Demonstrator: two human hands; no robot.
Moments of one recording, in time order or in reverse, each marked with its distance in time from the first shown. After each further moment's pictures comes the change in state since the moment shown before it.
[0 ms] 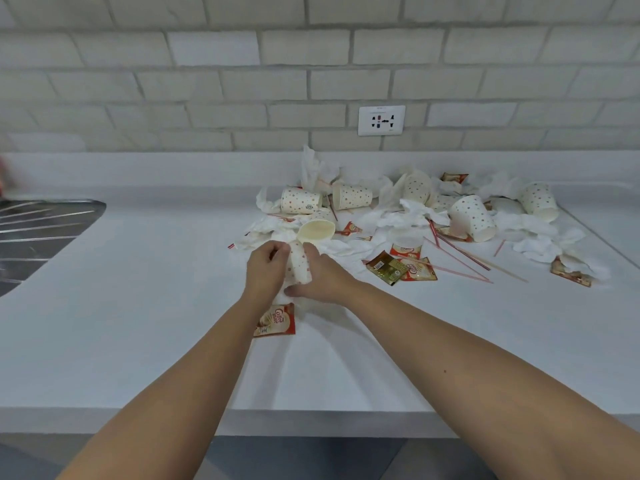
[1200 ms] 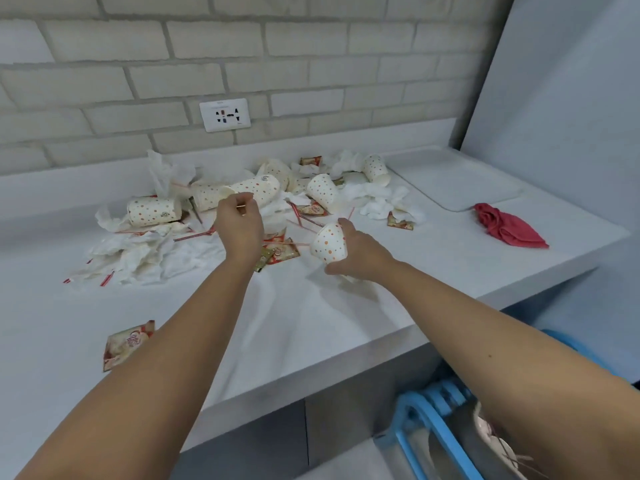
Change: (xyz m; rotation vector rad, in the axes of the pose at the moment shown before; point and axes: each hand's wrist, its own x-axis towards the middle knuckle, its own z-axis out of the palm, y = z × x) left_hand -0.042 0.104 0.160 -0.106 0.030 0.123; right_hand -0.154 0.155 -0.121 -0.059 0.350 0.383
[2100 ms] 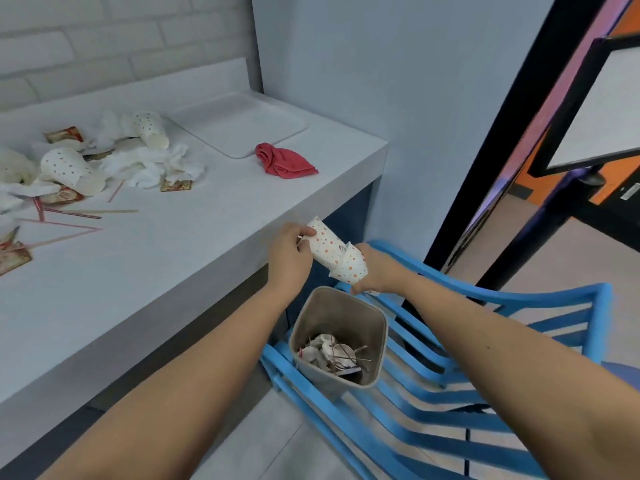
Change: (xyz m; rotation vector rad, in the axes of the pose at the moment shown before) left_hand -0.350 0.019 0.248 0.130 -0.882 0.262; right_hand -0.225 0.354 -0.065 0.122 0.026 0.439
